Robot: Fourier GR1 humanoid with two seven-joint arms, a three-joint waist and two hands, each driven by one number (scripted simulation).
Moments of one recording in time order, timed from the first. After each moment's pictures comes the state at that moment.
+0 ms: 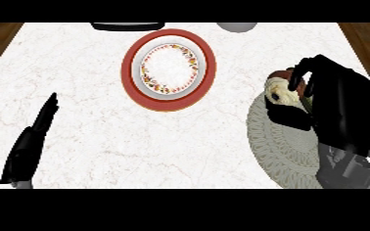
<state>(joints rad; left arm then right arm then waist) 0.07 0.32 0.09 -1.50 -0.16 0.03 -0.11 -0.40 -0.45 0.36 -1.94 0.96 -0.06 0.95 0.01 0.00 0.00</state>
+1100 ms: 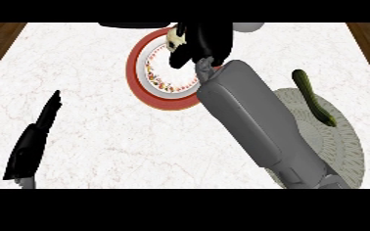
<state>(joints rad) 0.05 0.30 0.10 -1.48 -0.19 0.00 -0.13 -1.04 -0.01 0.33 -1.14 0.86 -0.17 0.89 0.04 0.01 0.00</state>
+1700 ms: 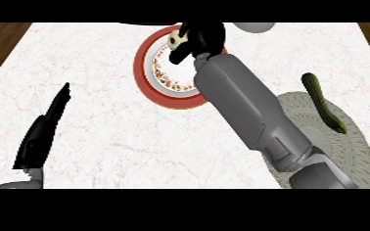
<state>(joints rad) 0.00 0.28 0.08 -1.48 -0.21 -0.01 -0.11 -1.17 0.00 0.35 -0.68 0.57 -0.44 0.74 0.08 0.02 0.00</state>
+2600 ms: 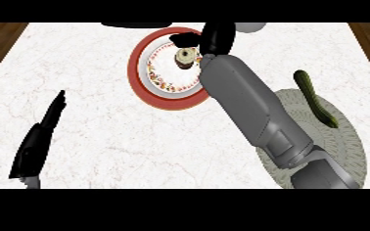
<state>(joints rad) 0.04 0.28 0.10 -1.47 -0.21 0.00 -0.14 -1.17 -0.01 0.33 -0.58 0.35 -0.92 0.59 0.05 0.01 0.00</state>
